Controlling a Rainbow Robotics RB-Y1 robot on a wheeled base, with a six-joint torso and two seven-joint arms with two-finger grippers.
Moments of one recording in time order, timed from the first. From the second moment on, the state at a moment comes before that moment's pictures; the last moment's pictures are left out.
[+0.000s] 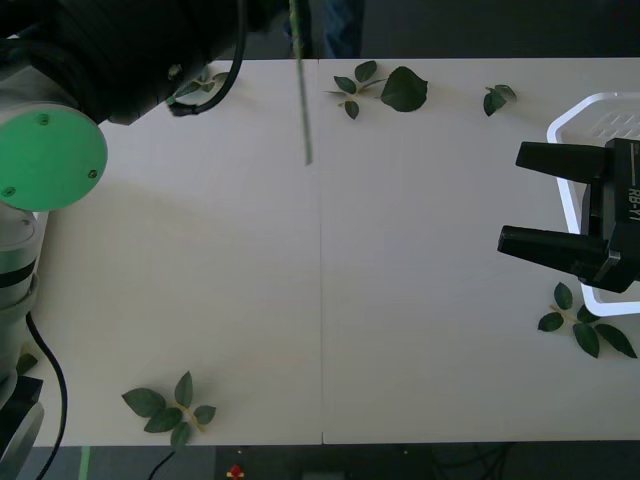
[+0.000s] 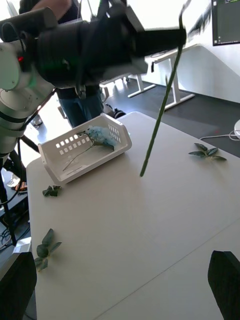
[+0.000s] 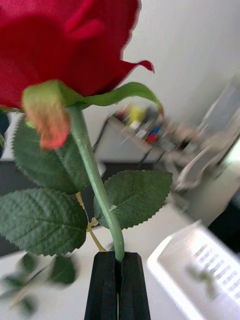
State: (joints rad) right arm 0.18 -1.02 -0.23 -2.30 -2.17 0.81 2.55; left arm -0.55 0.42 -0.12 -2.16 0.79 0.69 -1.36
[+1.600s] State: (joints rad) right arm -0.02 -1.00 -0.06 -2.16 -2.35 0.85 2.49; left arm -0.59 0.42 -0.48 -2.19 0.91 0.37 -1.36
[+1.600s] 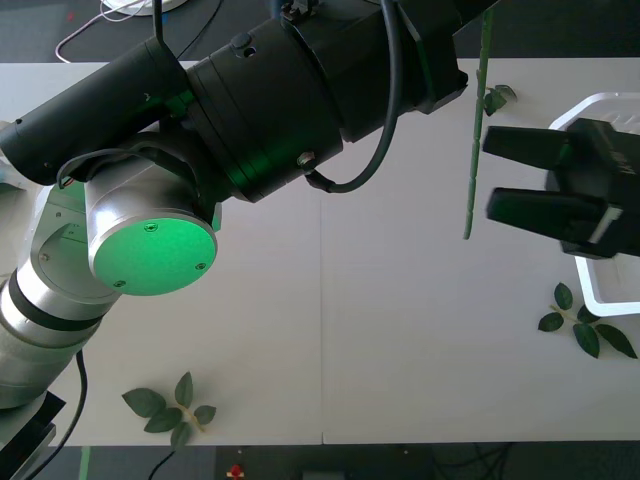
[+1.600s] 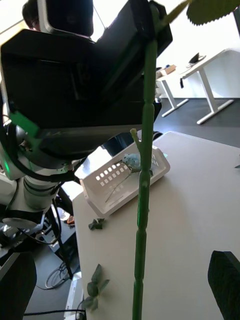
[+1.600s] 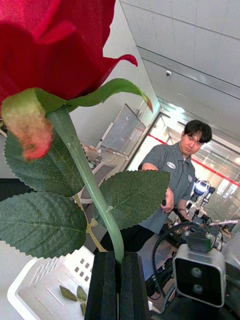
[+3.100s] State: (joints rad) right arm -0.18 -0.94 0.13 -2.10 -2.30 0.79 2.49; left arm -0.59 0.42 -0.48 -2.19 0.91 0.37 -1.36
